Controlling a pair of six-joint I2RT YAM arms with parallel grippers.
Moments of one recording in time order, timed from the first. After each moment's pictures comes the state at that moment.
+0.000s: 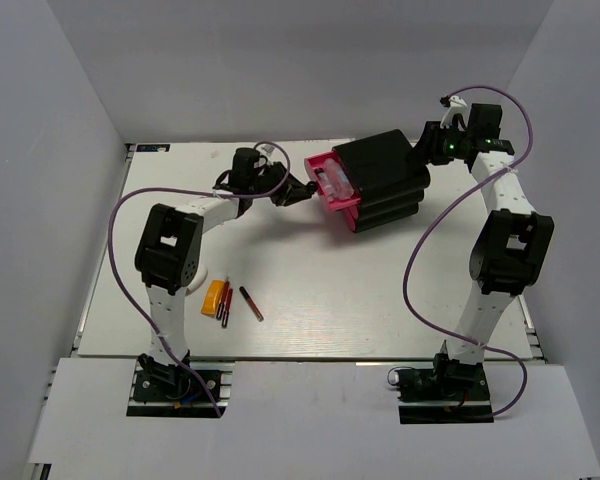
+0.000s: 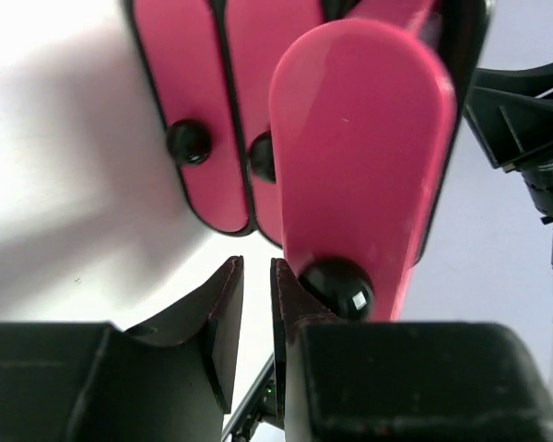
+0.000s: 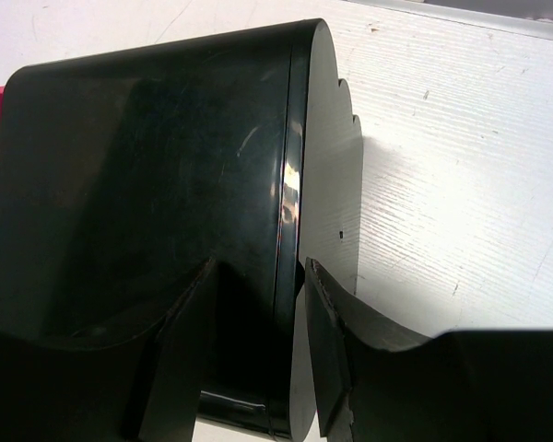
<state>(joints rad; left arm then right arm) -0.36 2.08 1.42 0.18 0.66 -1.08 -0.08 1.97 1.77 -0.46 -0.65 -0.06</state>
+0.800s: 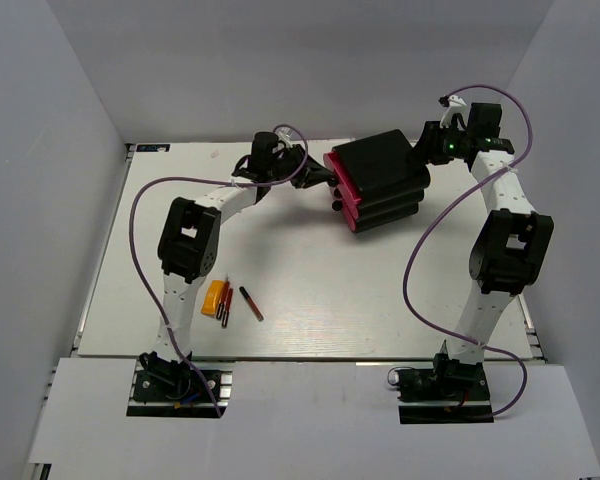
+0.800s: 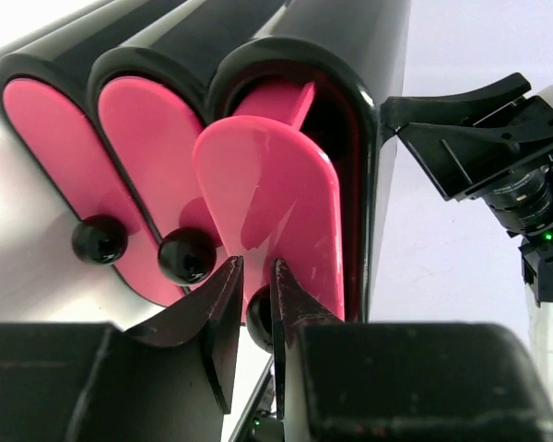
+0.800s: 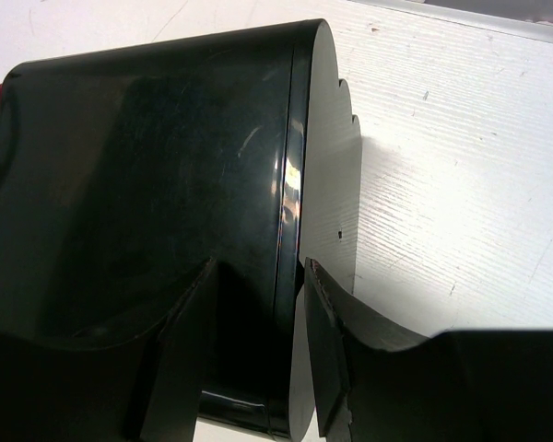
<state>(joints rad) -0.41 2.27 1.75 0.18 0.67 -1.12 -0.08 1.97 1.78 -0.48 -0.65 -0.08</state>
